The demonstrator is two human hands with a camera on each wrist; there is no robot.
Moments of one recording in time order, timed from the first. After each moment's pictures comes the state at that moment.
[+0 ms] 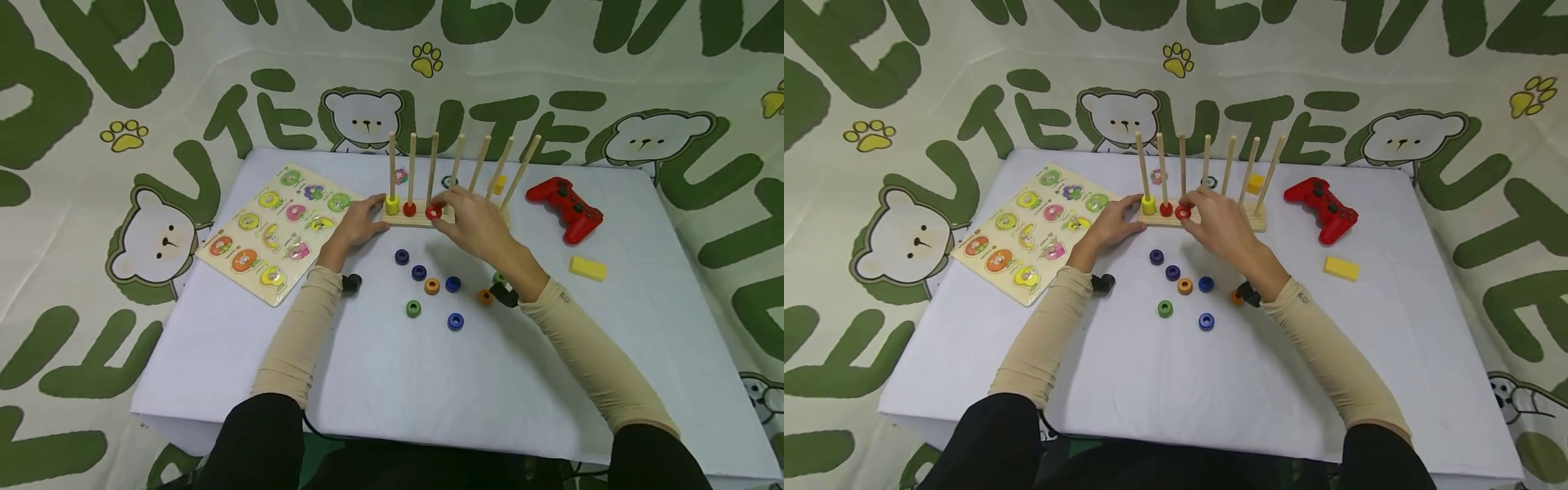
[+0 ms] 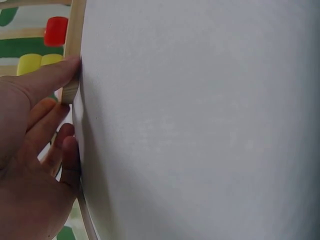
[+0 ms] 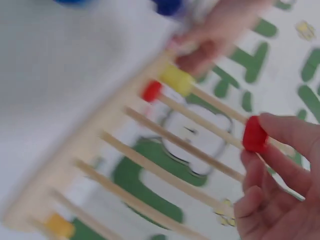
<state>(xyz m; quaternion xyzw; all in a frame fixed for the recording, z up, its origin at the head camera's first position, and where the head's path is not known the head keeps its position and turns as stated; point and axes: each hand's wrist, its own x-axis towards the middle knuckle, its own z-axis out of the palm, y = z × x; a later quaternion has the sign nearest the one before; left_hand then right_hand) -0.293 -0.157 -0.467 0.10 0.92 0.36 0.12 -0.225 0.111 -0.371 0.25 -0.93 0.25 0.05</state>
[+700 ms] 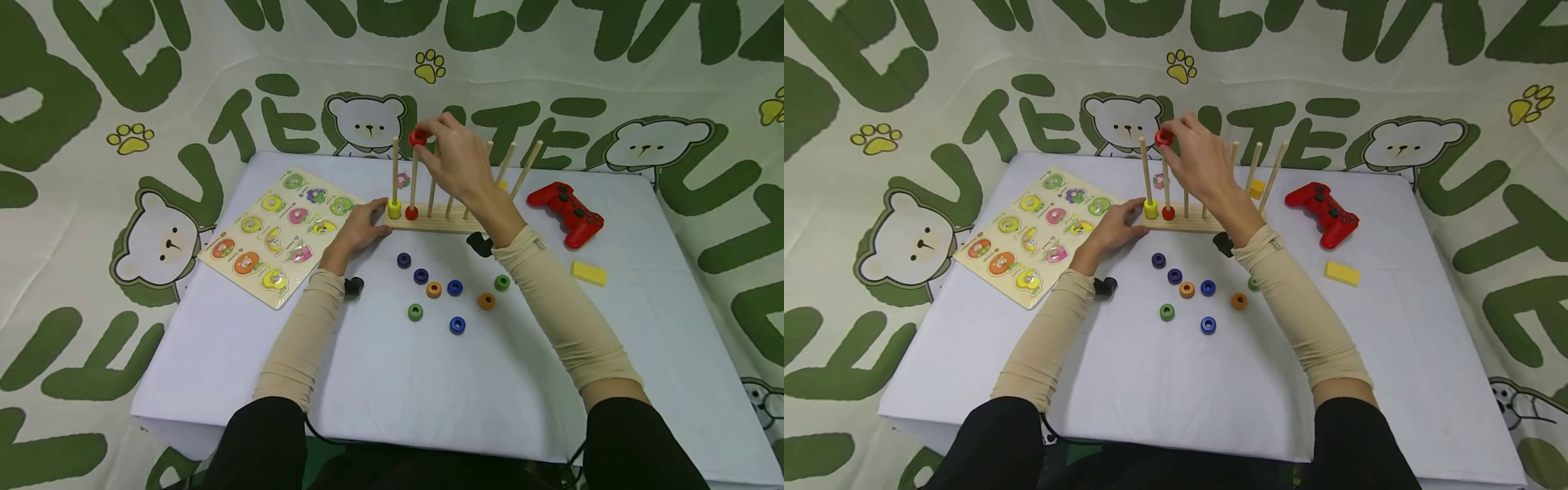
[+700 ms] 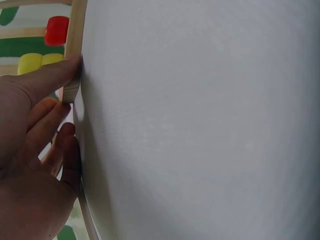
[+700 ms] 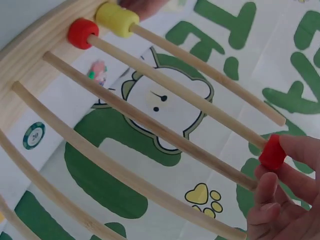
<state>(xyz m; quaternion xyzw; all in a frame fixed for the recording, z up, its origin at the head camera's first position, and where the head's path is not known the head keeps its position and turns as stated) -0.291 -0.159 -0.469 0.10 0.92 0.37 0.11 -0.283 0.069 -0.306 0.21 -0.93 0.27 0.14</state>
